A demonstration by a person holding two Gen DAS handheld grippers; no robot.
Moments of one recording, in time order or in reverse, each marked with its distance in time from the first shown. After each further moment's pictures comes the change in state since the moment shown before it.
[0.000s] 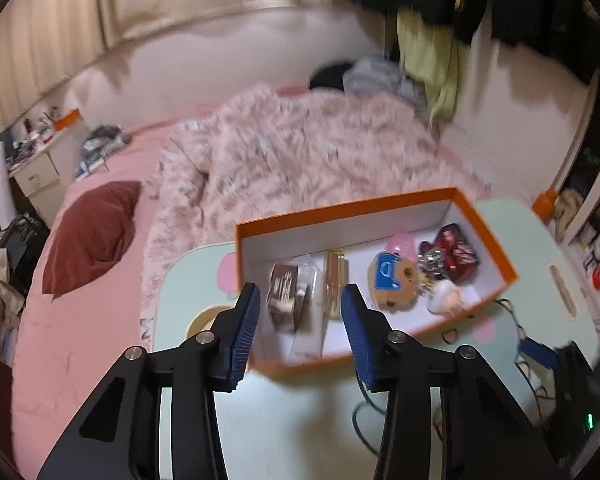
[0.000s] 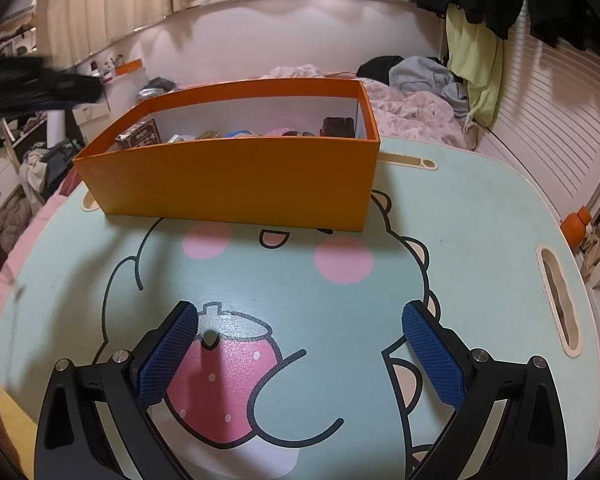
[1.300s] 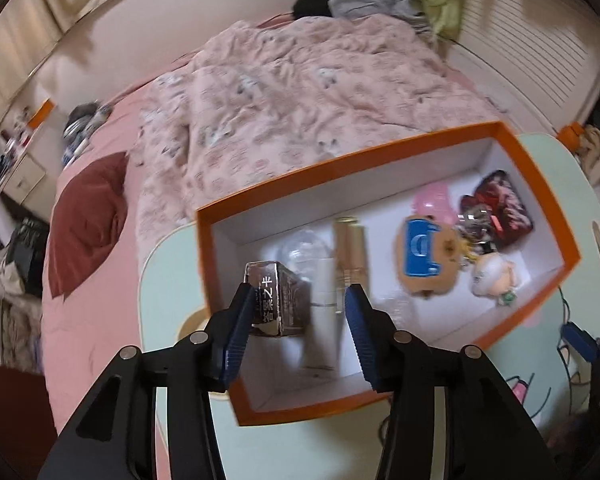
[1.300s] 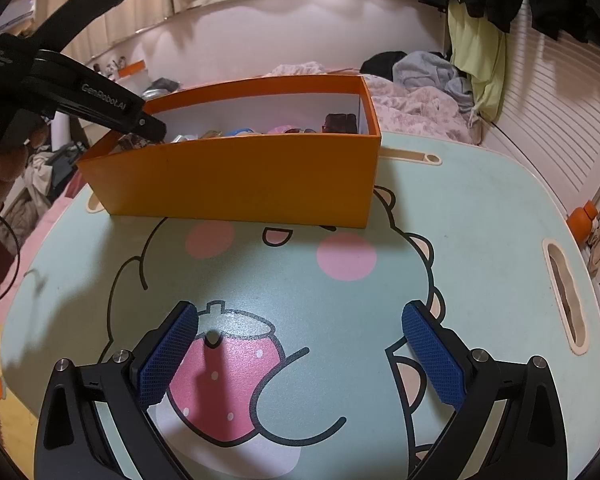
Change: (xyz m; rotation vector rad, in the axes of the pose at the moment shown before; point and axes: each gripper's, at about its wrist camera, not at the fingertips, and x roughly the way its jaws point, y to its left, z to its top) left arm 0.061 -0.011 0.007 0.131 0.226 0.022; right arm 0.001 -0.005 0.002 0.016 0.014 0.024
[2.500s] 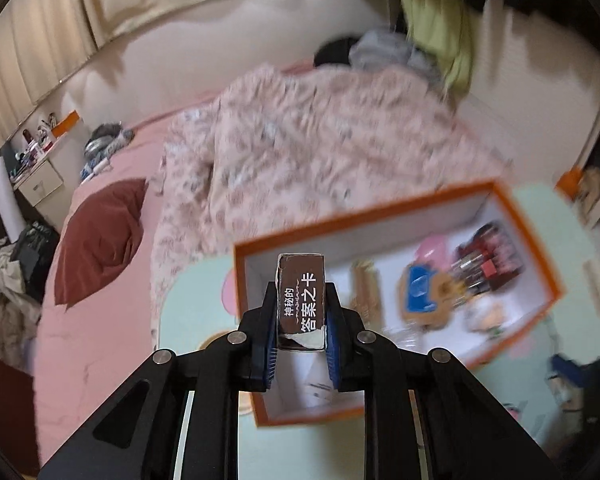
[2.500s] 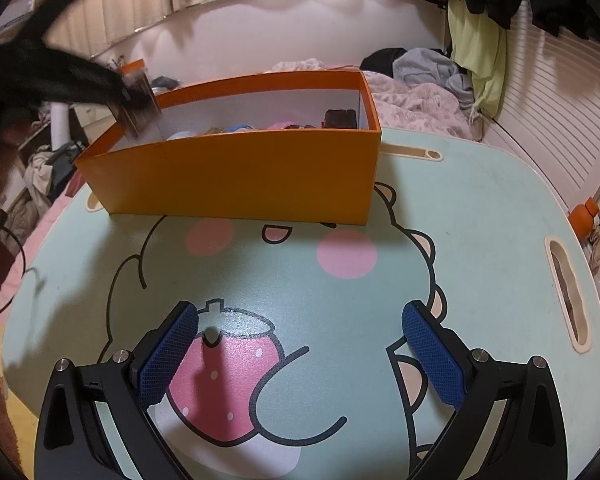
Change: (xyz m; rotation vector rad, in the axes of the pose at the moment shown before) left arm -0.046 0.015 -0.009 -0.096 -0.222 0.019; right arm 0.001 0.007 0.001 0.009 0.013 0.000
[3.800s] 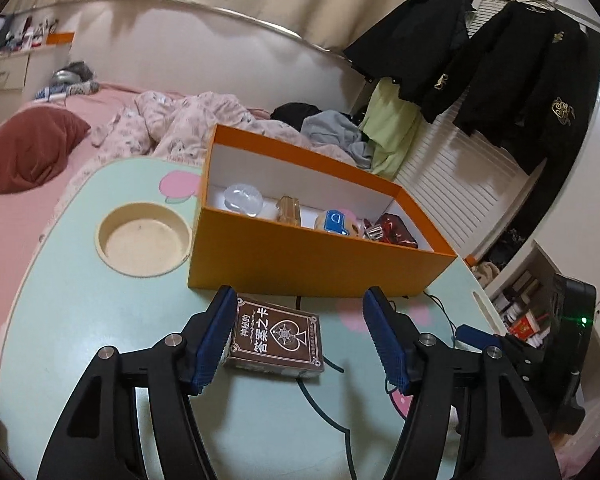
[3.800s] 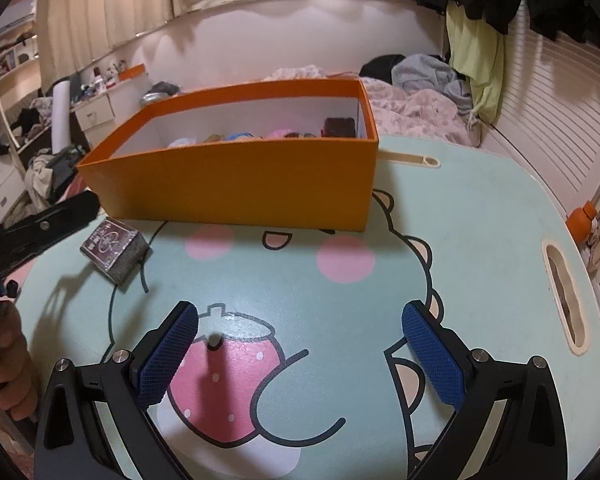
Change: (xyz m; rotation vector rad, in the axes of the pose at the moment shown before) left arm -0.006 0.013 -0.138 -0.359 -0.239 -0.436; right arm -0.008 -0.001 0.000 -0.014 -0.043 0.008
